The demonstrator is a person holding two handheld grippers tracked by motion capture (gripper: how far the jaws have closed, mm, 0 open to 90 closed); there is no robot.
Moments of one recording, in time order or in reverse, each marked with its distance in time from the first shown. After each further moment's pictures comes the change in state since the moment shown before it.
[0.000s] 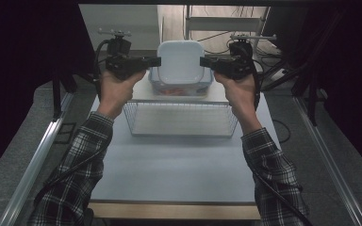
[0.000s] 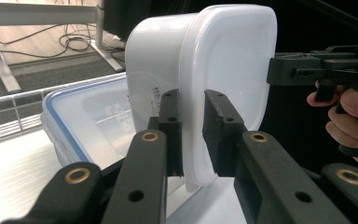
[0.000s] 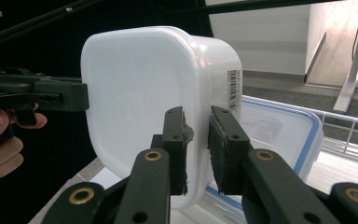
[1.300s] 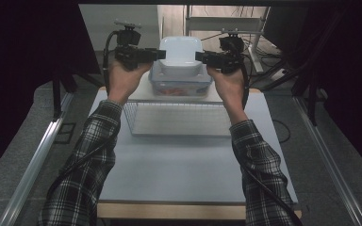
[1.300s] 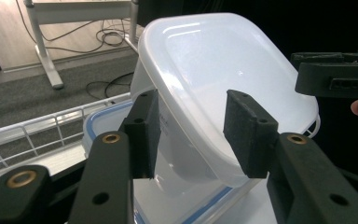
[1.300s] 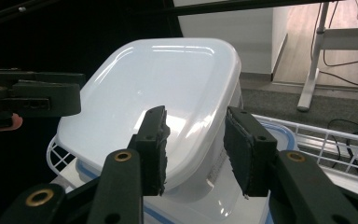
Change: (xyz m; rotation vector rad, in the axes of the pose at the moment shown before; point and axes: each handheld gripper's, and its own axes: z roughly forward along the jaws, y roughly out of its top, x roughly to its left) left arm 0.014 0.022 0.032 0.044 0.144 0.019; right arm -0.005 0.008 0.031 -0.002 -0.134 0.011
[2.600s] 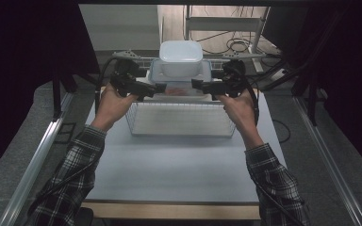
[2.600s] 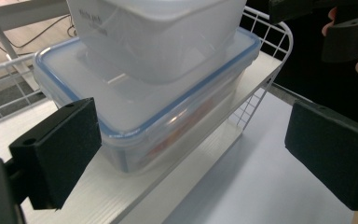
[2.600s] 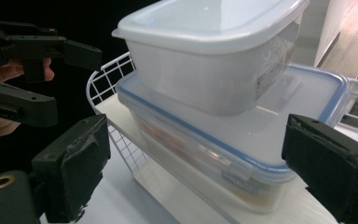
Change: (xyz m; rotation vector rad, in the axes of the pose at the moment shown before) left arm -0.011 -0.063 -0.018 0.072 -0.090 0.208; right arm -0.003 -0.049 -0.020 0.050 0.166 -0.131
